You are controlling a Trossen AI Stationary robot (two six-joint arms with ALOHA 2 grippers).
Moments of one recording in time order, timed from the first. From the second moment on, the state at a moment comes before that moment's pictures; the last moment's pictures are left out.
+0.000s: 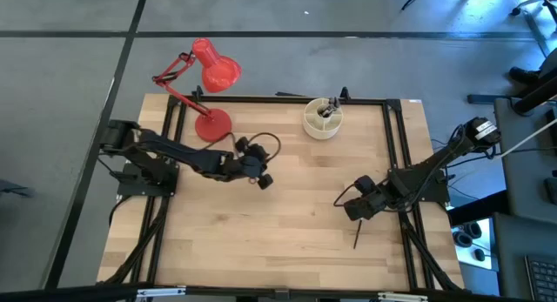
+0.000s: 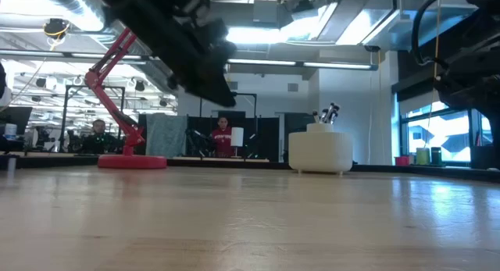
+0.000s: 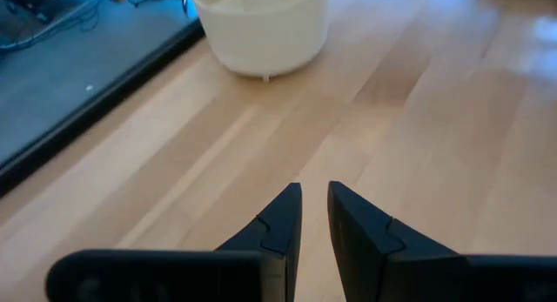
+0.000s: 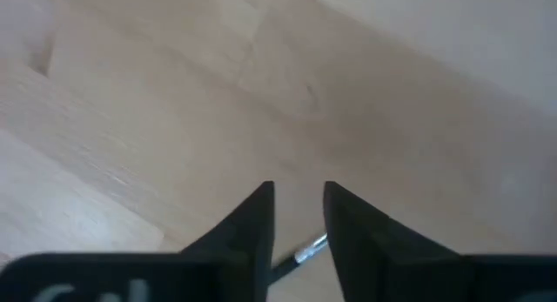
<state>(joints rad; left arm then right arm) -0.09 1.54 0.84 -0.01 -0.62 -0.38 0.55 1.13 0.51 -0.64 0.13 1.65</state>
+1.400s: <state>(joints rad) -0.18 1.39 0.77 0.00 -0.77 -0.35 0.55 1.27 0.63 -0.68 0.10 1.62</state>
